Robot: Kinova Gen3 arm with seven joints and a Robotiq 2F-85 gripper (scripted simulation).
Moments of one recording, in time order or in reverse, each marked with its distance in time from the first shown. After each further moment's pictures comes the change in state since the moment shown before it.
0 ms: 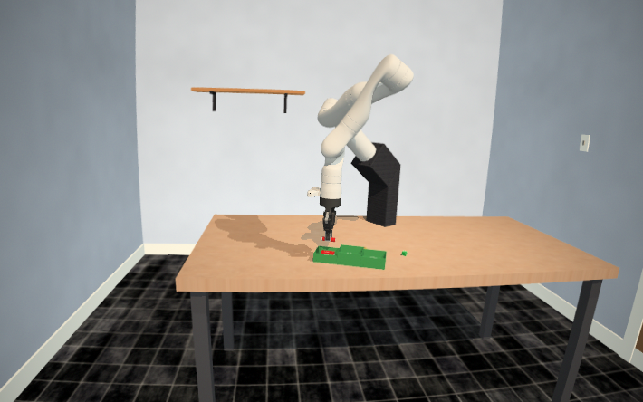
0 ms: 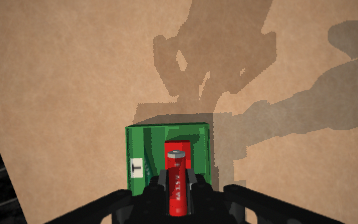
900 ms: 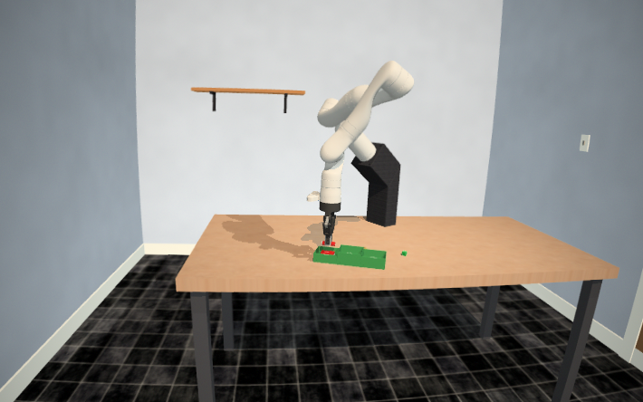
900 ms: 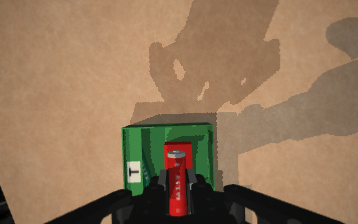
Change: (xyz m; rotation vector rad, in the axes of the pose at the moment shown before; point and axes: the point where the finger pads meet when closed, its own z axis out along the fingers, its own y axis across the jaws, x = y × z) arm 0.000 0.000 0.016 0.004 -0.005 0.000
